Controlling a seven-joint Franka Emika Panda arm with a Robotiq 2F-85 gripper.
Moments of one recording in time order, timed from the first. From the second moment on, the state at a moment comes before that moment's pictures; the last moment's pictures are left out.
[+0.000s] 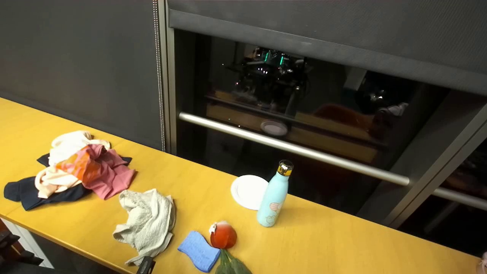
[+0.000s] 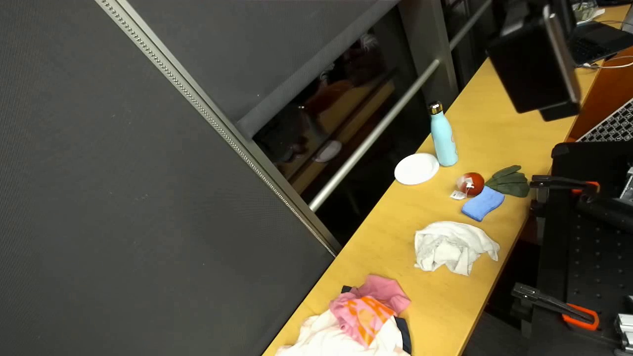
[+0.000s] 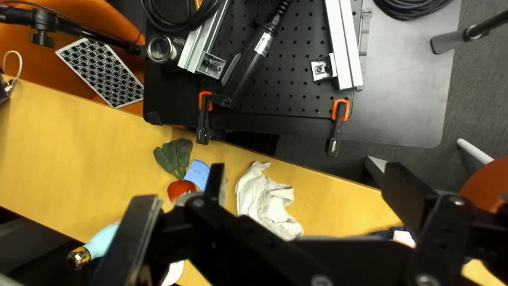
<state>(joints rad) 0.07 -0.49 0.30 -2.25 -0.06 1.50 0.24</state>
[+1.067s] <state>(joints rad) -0.04 0.08 0.14 -2.43 -0.52 2.54 0.89</state>
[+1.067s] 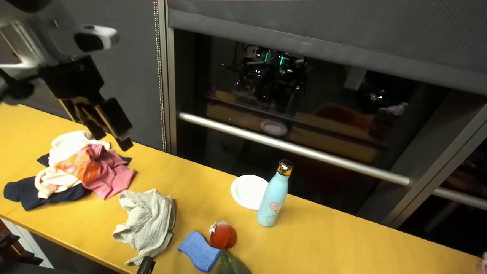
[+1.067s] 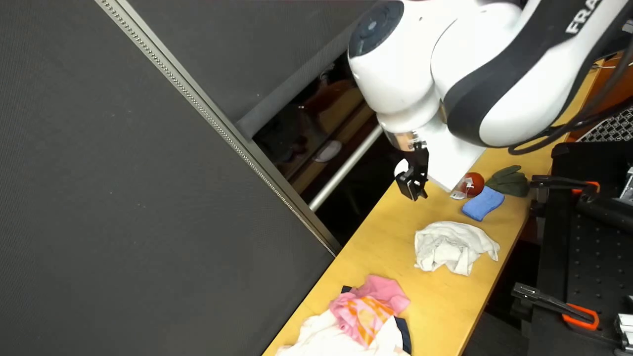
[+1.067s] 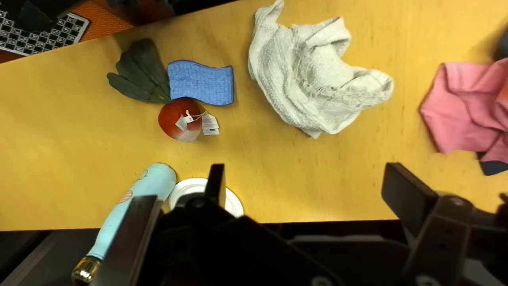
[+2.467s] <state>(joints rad) 0.22 0.51 -0.09 -2.27 -0.61 2.71 1.29</state>
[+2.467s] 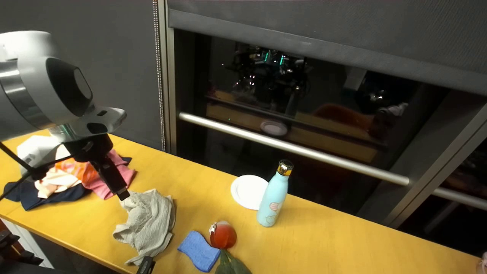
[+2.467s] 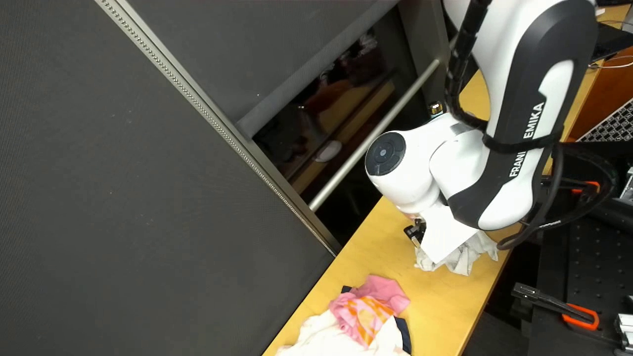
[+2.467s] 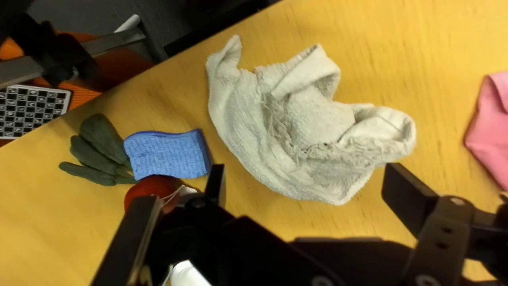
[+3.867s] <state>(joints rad) 0.64 1.12 -0.46 -1.83 -0.37 2.90 1.54</state>
